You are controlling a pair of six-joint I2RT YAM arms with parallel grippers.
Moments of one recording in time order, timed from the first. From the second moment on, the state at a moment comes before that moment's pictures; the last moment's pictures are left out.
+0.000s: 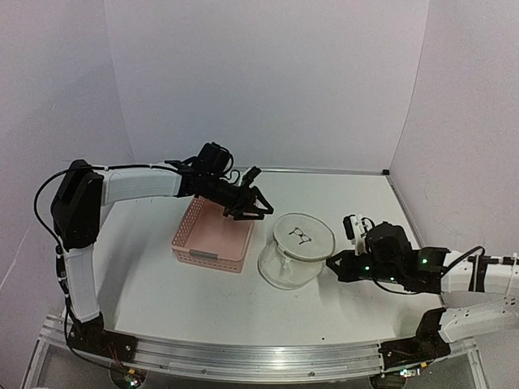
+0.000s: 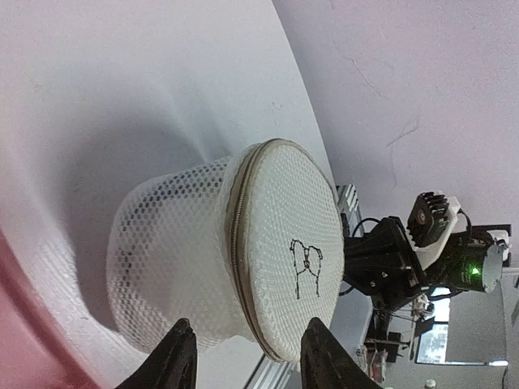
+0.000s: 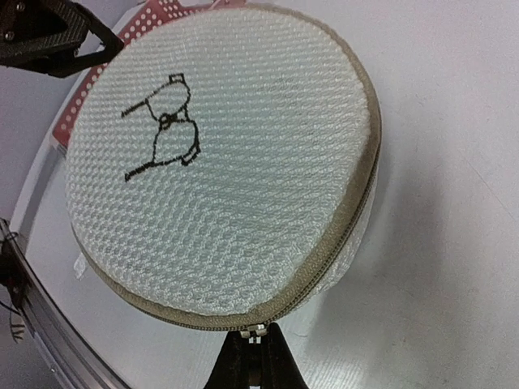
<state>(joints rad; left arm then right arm) -0.71 1.96 1.52 -0.27 0.79 -0.62 0.89 0.99 0.44 -0.10 0.09 0.62</state>
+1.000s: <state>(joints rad) -0.84 1.59 0.94 0.14 0.60 -1.13 1.14 1.43 0.66 0.23 0.31 0.95</state>
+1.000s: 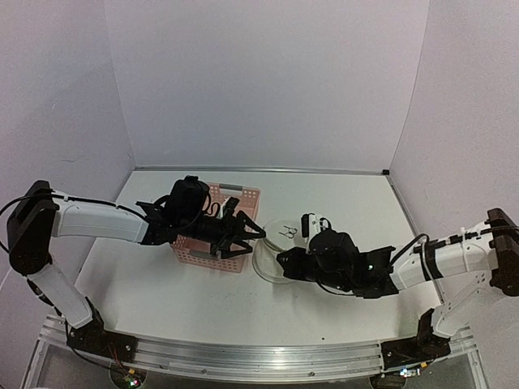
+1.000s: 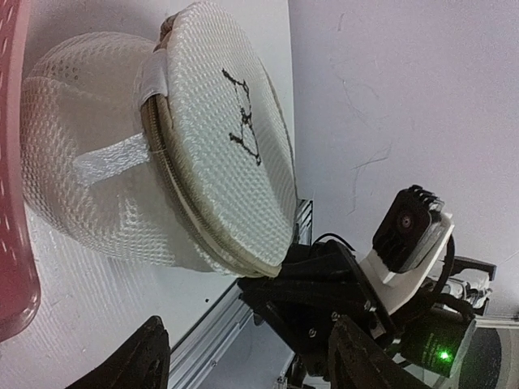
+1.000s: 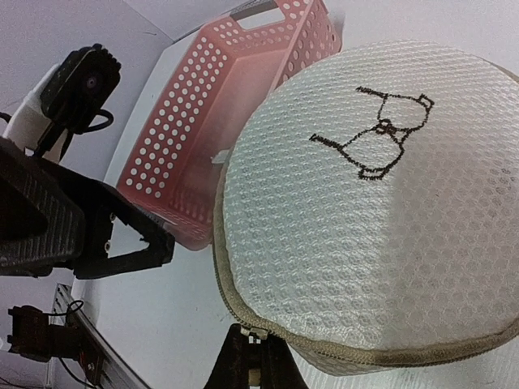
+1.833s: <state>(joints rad) -0.87 1.85 1.05 0.31 0.63 -1.28 1.20 1.44 0.64 0.26 0.36 0.94</state>
